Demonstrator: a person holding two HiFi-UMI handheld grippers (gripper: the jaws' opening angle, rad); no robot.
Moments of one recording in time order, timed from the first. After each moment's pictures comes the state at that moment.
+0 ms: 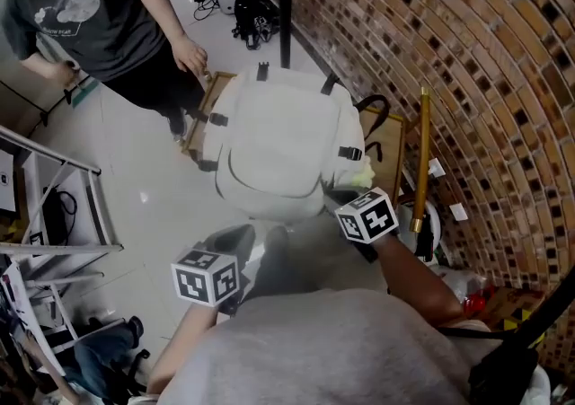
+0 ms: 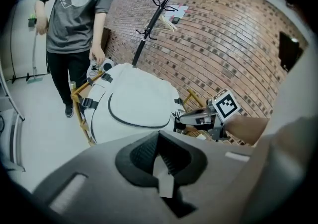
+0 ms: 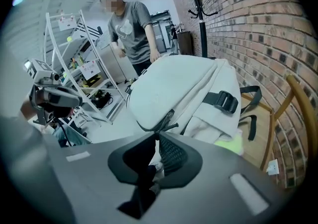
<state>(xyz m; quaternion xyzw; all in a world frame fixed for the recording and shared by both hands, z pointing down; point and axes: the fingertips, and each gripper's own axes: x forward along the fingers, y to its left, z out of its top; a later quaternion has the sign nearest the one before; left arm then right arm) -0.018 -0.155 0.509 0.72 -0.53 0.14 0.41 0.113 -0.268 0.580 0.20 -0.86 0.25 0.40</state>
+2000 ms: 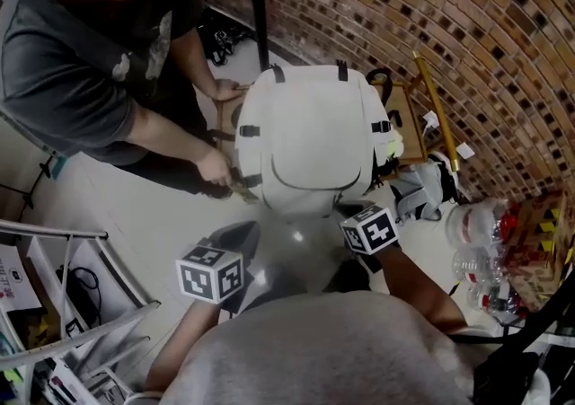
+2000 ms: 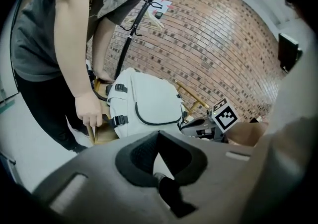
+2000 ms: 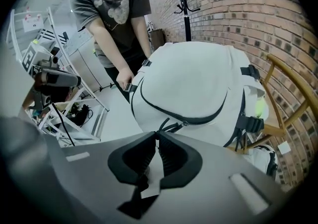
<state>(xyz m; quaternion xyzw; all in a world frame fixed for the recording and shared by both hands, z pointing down) -0.174 -0.148 0.507 0.82 -0.39 0.20 0.37 0.000 -0.175 0.605 0.36 -0.79 0.32 0.39</state>
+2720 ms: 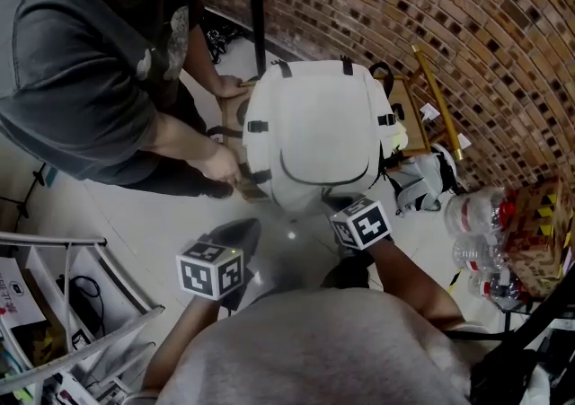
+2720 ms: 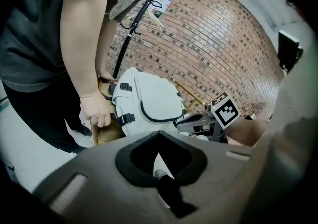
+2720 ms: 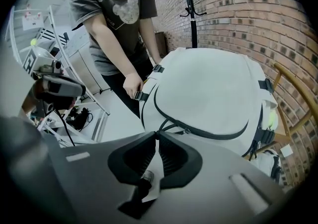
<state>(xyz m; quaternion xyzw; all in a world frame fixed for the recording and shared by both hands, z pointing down) -0.205 -0.149 0.513 0.83 -0.36 0.20 0.37 -0.060 -0.181 0.590 0.37 -0.79 0.31 0.38</state>
